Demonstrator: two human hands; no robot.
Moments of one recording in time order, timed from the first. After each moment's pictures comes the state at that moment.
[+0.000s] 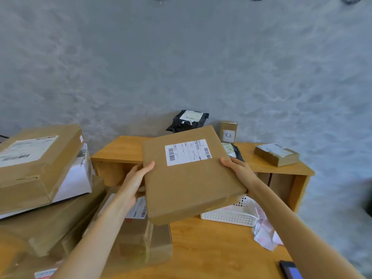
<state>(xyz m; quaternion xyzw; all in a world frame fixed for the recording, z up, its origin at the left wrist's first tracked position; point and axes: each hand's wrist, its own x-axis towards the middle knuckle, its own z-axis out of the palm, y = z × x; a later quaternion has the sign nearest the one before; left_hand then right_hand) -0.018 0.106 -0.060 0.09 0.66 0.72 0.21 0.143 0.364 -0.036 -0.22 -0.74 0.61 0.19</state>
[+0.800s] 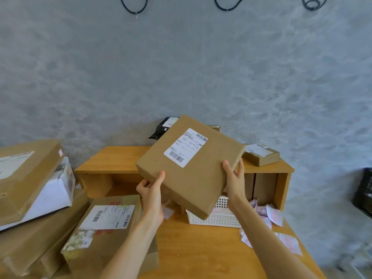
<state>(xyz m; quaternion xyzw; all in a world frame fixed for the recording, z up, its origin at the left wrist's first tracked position) 0.066 0.198 -0.072 0.01 0.52 0.84 0.15 0.168 0.377 -0.068 -0.22 -0.54 0.70 0.41</state>
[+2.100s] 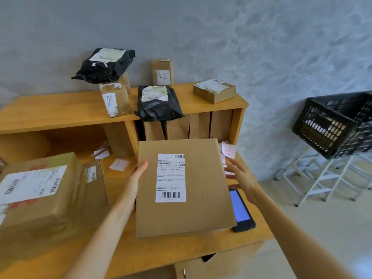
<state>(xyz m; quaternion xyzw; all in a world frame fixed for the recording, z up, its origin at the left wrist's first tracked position) 0.104 0.256 -0.196 0.12 0.64 0.67 0.35 0.321 0.476 -0.218 -0.43 -0.65 0.60 0.20</state>
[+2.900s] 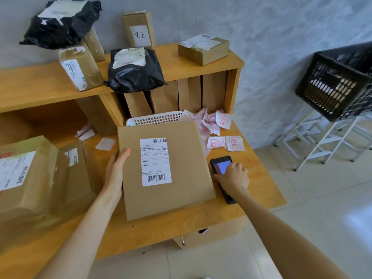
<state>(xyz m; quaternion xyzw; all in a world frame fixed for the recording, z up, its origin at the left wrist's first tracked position) 0.100 0.269 -0.237 0.06 0.70 0.66 0.27 0.321 0.469 -0.318 -0.60 -0.78 0.19 -0.01</state>
